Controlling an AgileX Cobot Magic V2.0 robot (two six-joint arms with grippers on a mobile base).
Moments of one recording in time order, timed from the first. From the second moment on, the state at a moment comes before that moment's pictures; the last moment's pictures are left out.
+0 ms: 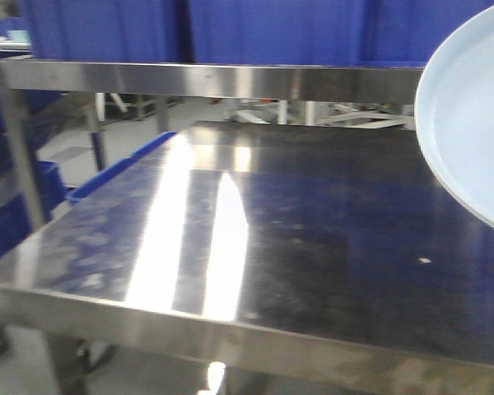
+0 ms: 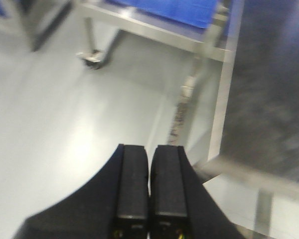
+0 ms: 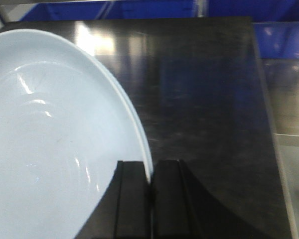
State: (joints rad) left arm -0.06 0.74 -0.44 -0.03 0.49 -0.11; right arm -0.02 0.43 -0.40 -0.02 0.45 0.20
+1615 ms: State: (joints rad) left arm -0.06 0.74 -0.44 -0.03 0.49 -0.11; right arm -0.02 0.43 -0.40 -0.02 0.45 0.20
